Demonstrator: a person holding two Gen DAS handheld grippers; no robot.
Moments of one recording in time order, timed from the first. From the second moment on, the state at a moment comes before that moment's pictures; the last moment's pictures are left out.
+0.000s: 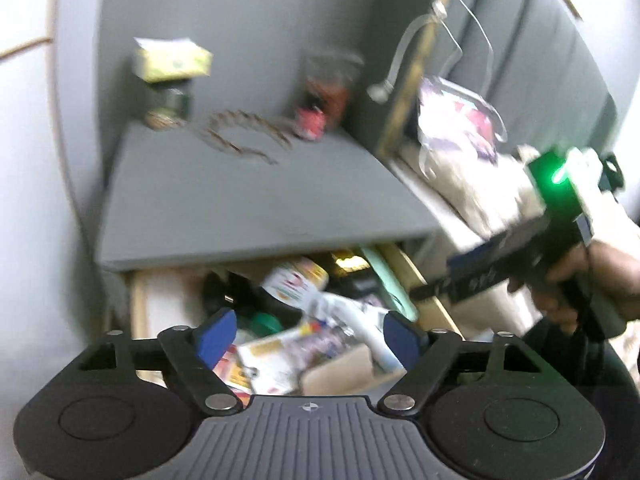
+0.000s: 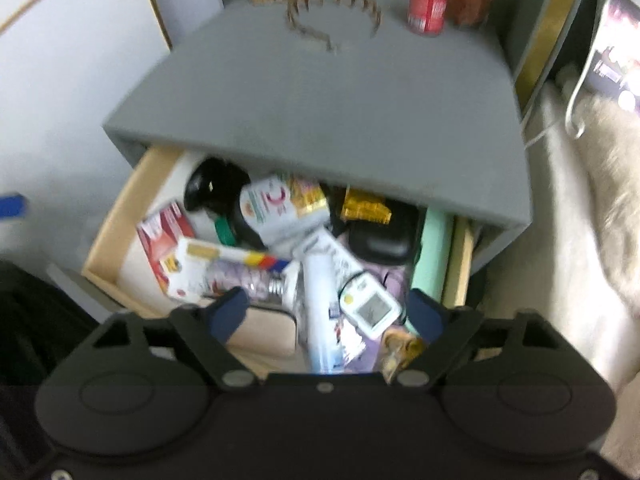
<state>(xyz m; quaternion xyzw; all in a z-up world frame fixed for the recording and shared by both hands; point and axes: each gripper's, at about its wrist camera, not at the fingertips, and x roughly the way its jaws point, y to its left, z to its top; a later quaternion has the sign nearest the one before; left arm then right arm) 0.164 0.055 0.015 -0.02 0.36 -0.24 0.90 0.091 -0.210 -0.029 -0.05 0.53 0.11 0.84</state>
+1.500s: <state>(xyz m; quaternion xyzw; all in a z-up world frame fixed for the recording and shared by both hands) 0.142 0.083 -0.040 -0.11 0.35 -0.10 0.92 0.073 -0.167 0.009 -0.03 0.35 0.12 0.93</state>
